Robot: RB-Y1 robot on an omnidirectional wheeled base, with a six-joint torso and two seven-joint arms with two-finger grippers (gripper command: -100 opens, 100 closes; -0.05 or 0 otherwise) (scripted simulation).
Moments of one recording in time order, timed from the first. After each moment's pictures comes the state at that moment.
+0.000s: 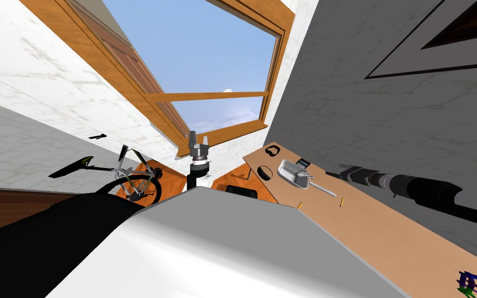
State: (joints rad) left arm 0.52 -0.02 -0.07 -2.30 0.04 -0.56 -0.10; right arm 0.18 -1.39 -0.13 -1.05 1.04 -0.91 -0.05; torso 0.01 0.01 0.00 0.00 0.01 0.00
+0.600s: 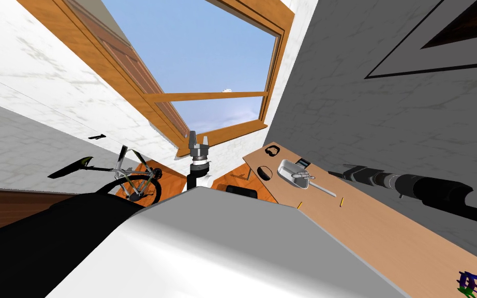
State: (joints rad) left arm 0.52 -0.02 -0.07 -2.30 0.04 -0.56 -0.10; right arm 0.19 -1.39 -0.19 -1.05 1.09 -0.92 -0.08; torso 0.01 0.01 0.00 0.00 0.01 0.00
